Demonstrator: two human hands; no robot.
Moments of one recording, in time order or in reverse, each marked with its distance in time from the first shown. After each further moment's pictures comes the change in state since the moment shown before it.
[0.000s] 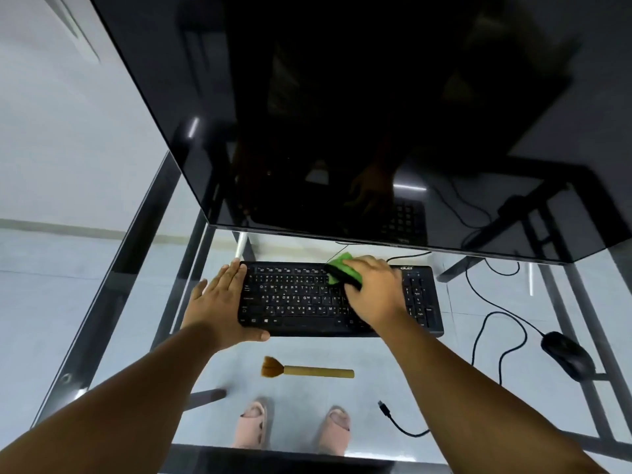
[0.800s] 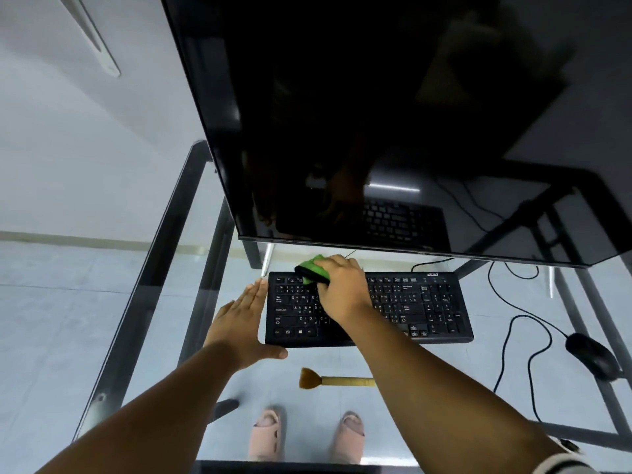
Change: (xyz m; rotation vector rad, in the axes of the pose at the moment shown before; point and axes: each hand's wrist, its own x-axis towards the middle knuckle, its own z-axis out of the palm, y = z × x) left_hand -0.004 -0.035 0.006 -0.131 -0.047 0.114; right_hand 0.029 -0.107 0.035 0.106 -0.071 0.012
